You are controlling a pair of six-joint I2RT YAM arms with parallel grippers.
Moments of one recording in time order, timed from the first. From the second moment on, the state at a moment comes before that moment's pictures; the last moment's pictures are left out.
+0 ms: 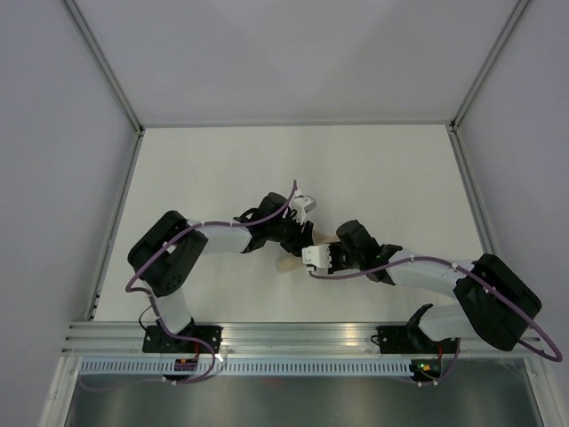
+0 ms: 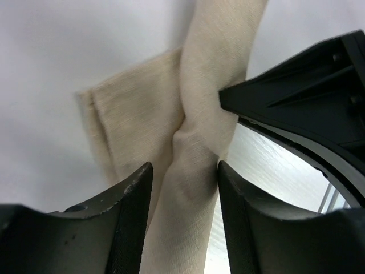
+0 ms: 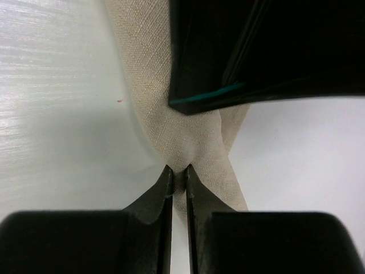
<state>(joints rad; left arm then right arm) -0.73 1.81 0.88 0.21 0.50 -0.20 0.75 1.33 0.48 0.04 -0.12 -0.99</state>
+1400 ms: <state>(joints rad) -0.98 1.27 0.55 0.36 -0.31 -0.06 0.51 2.11 1.59 -1.10 -0.54 -1.15</state>
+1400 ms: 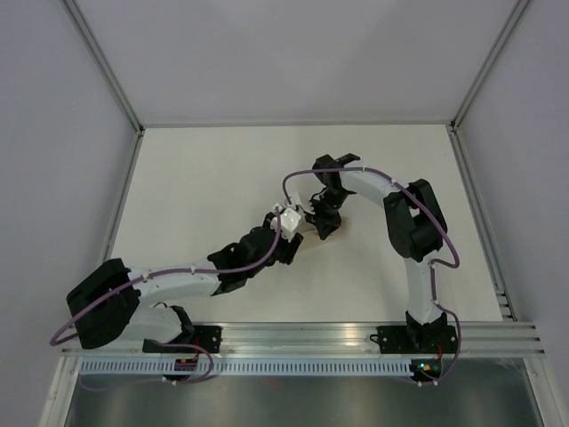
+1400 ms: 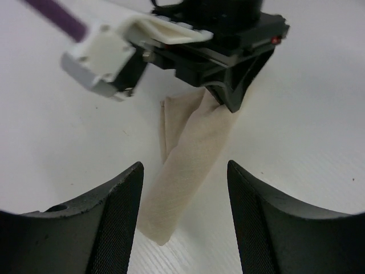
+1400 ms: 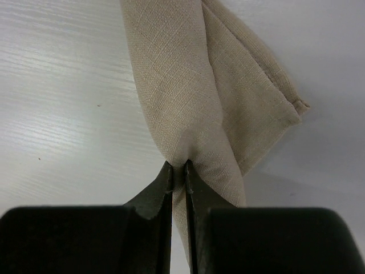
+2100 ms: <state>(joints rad) -1.05 1.74 0.80 0.36 -0.30 0.23 0.49 2.27 1.77 -1.36 -0.64 -1.16</state>
